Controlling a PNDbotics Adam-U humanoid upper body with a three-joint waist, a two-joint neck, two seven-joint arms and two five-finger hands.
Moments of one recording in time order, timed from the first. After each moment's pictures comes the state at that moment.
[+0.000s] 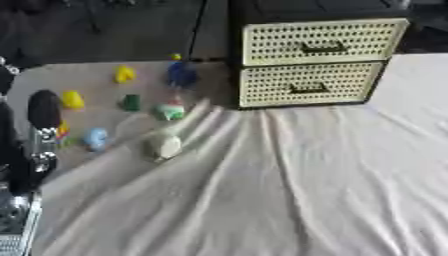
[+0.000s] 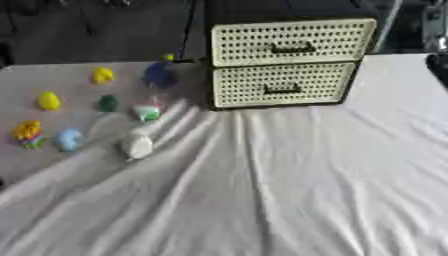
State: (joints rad) left arm -0.39 0.24 0.05 -1.98 -0.60 -0.30 0.29; right arm -0.63 -0.53 -0.08 -1.98 0.77 -0.11 0.00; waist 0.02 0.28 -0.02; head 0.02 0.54
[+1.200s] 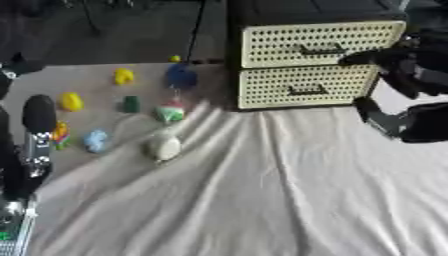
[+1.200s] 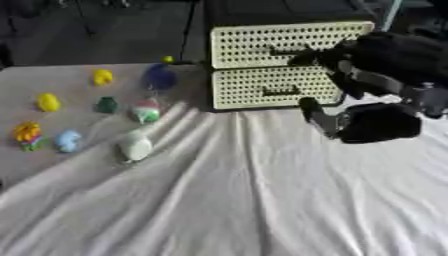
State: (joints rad) left arm -0.38 0.24 0.04 -1.98 -0.59 -0.30 0.28; right arm -0.70 -0.59 0.04 -1.98 0.80 -0.16 0.86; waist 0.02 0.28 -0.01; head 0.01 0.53
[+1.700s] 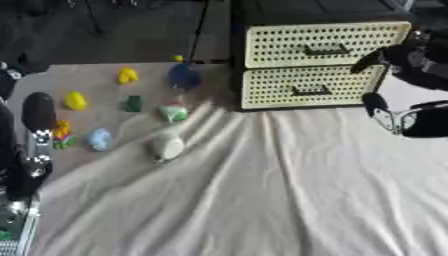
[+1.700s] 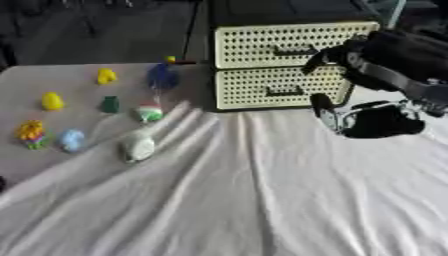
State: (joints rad) left arm -0.38 0.24 0.03 -1.98 -0.59 -0.30 0.28; right arm -0.70 -0.60 0.05 -1.98 0.81 -0.01 0.78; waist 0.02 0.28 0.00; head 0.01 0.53
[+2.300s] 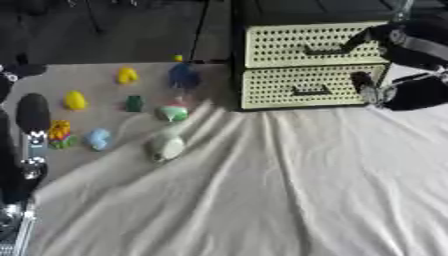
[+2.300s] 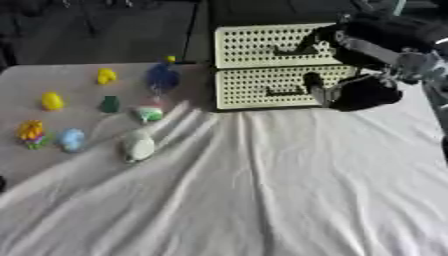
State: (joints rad) left arm -0.38 0.23 0.02 -1.98 -0.58 -0.30 0.27; right arm -0.85 -0.59 0.08 -1.77 0.83 0.02 0.82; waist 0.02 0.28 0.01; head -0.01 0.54
